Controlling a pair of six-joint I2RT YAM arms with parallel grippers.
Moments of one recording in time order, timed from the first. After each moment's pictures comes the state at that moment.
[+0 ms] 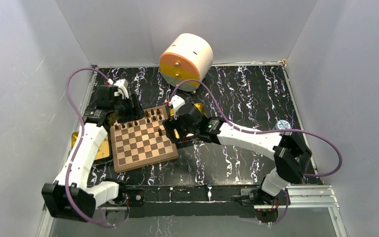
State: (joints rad) left arm -0.14 1.10 1.09 -0.75 0.17 -0.31; right arm 1.05 1.60 1.20 -0.21 0.08 0.23
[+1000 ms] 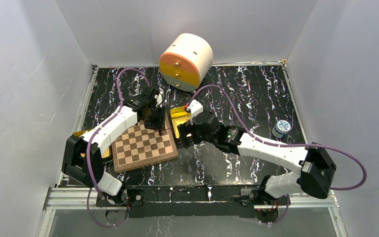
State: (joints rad) left arm -0.46 1.49 1.15 -0.79 0.08 -0.34; right arm 1.05 1.33 0.95 -0.21 0.17 0.29
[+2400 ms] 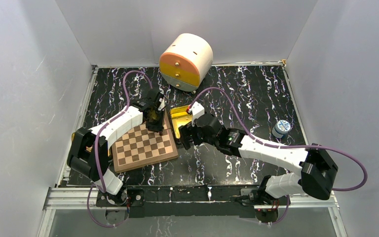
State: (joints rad) left arm -0.49 1.57 1.12 -0.74 -0.02 -0.34; right arm 1.05 1.31 0.89 -0.14 0.17 0.30
